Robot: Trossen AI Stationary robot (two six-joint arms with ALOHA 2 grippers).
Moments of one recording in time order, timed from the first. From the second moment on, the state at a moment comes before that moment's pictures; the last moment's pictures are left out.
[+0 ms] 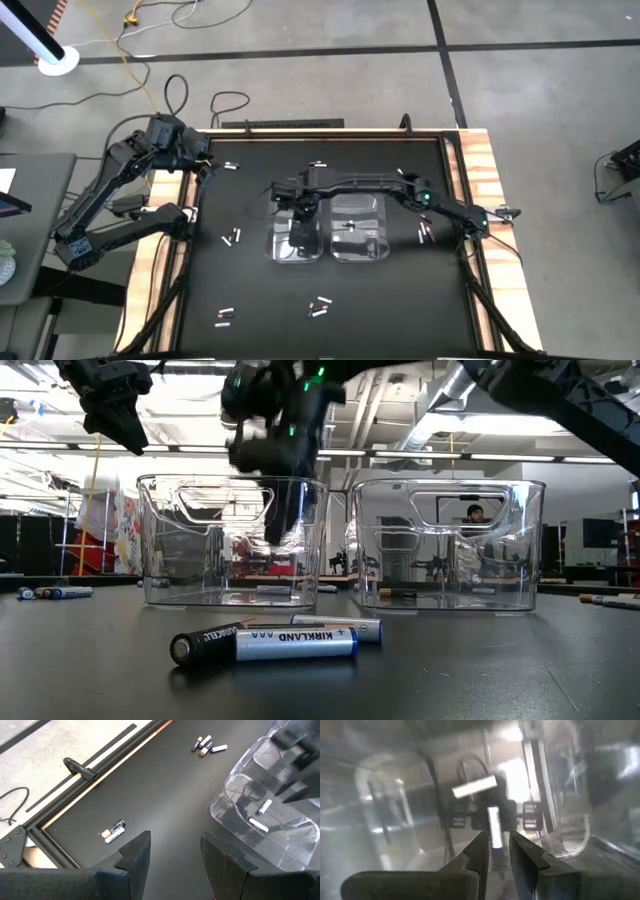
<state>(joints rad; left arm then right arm) 0.91 0.74 1.03 -1.11 0.14 0.14 -0.06 2.43 2.35 -1.19 -0.03 0.14</state>
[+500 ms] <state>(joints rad) 0.91 0.74 1.03 -1.11 0.14 0.11 -0.10 2.05 2.27 -1.26 0.14 0.19</state>
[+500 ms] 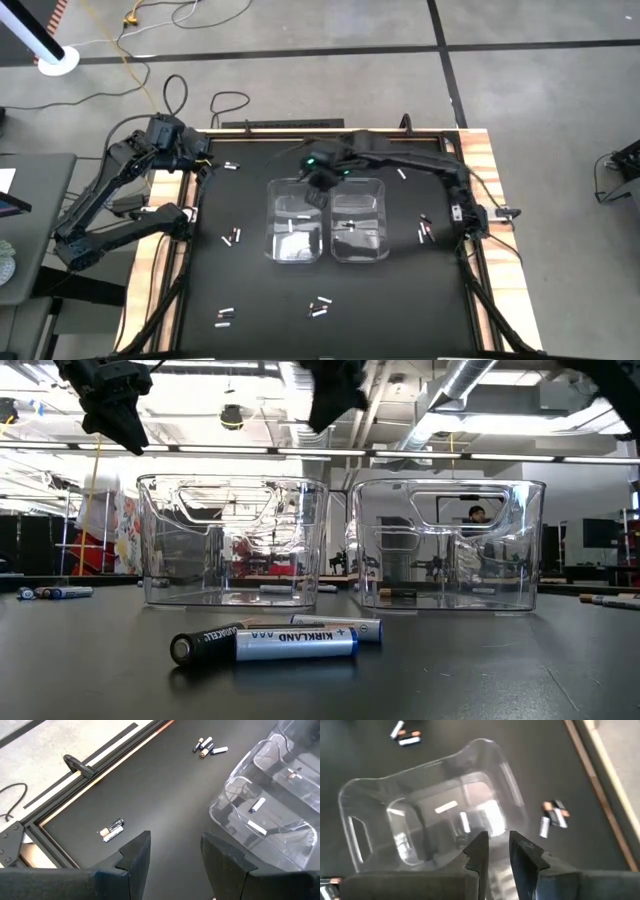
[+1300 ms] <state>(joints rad) 0.91 0.81 1.03 -0.88 0.14 -0.05 -0.39 1.17 1.02 -0.93 0.24 0.55</state>
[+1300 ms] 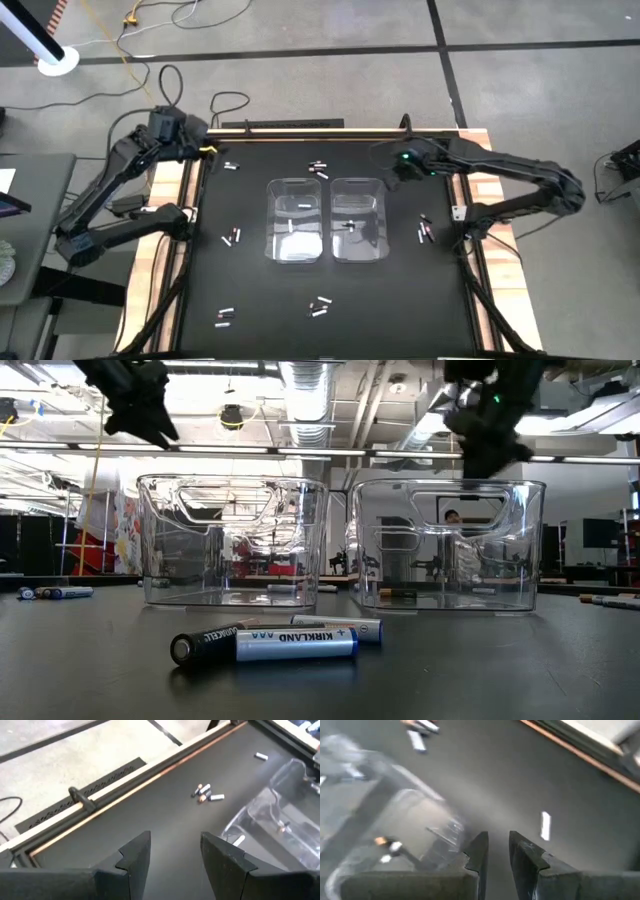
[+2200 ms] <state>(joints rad) 0.91 1.02 1.03 -0.78 0.14 -0.13 -0.77 1.52 0.86 -0.70 0.10 0.22</state>
